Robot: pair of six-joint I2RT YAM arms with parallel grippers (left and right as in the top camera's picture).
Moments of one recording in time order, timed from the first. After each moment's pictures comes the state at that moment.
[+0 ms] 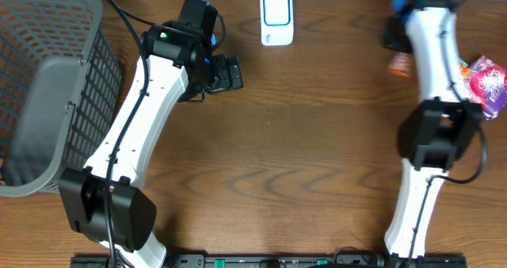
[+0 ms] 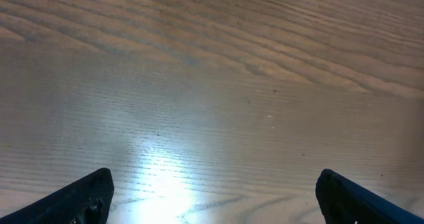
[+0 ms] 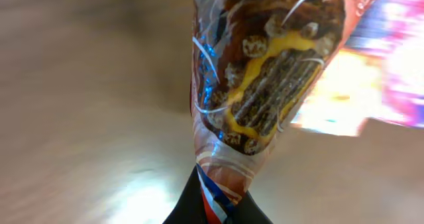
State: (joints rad) left arm -0.30 1.80 1.73 -1.20 0.12 -0.48; right arm -0.09 2.38 2.37 -1.31 0.37 0.32
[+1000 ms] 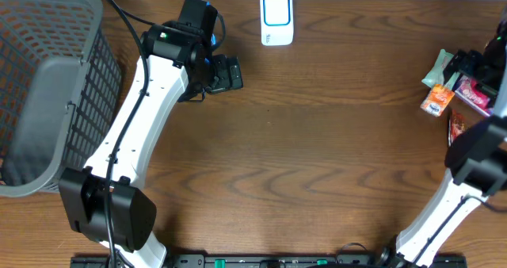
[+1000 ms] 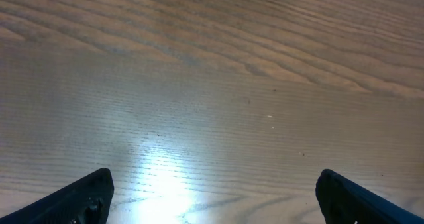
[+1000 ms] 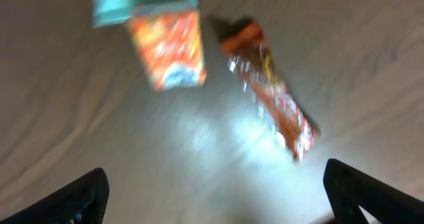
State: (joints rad) left arm -0.30 1.80 1.73 -1.20 0.12 -0.48; right arm -0.43 2.21 2.32 -1.64 0.06 0.30
